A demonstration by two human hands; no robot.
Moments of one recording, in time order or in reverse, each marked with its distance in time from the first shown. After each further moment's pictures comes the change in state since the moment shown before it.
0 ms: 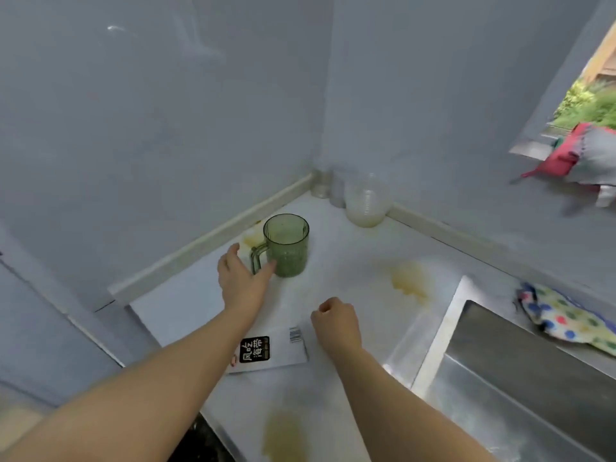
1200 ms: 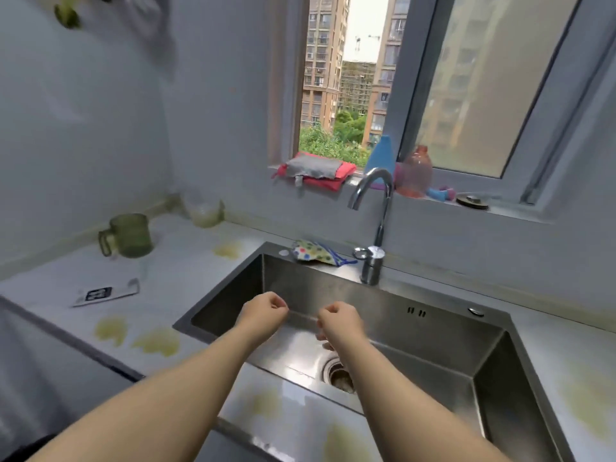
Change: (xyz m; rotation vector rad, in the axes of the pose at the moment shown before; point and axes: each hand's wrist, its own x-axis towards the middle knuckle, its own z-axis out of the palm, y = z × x) left_hand -0.437 0.068 0.105 0.280 -0.619 0.367; right_hand -0.294 0.258 -0.266 0.414 0.282 0.106
